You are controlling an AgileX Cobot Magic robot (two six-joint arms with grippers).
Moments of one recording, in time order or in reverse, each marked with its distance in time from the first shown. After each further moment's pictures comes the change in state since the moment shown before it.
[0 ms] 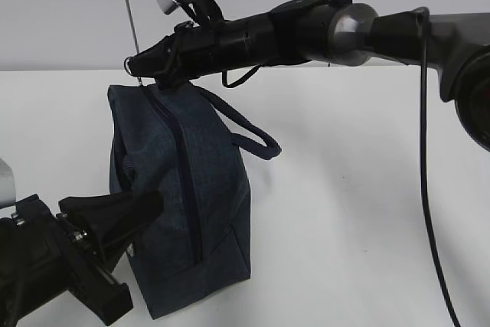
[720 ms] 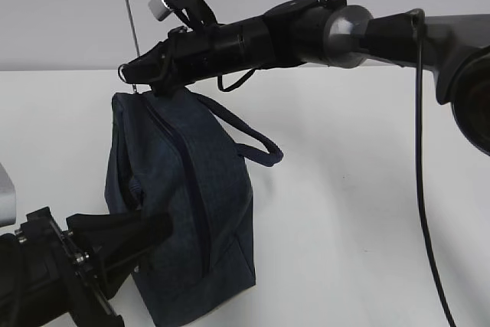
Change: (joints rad) left arm 0.005 0.000 0.020 0.123 -0.003 -0.063; right arm 0.010 0.000 0.000 -0.030 0.004 0.000
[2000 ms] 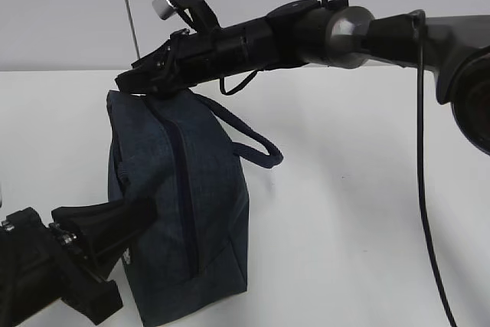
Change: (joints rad) left arm -0.008 0.000 0.008 -0.148 -0.012 -0.055; right arm 0.002 0.006 0.000 -0.007 0.049 0.069
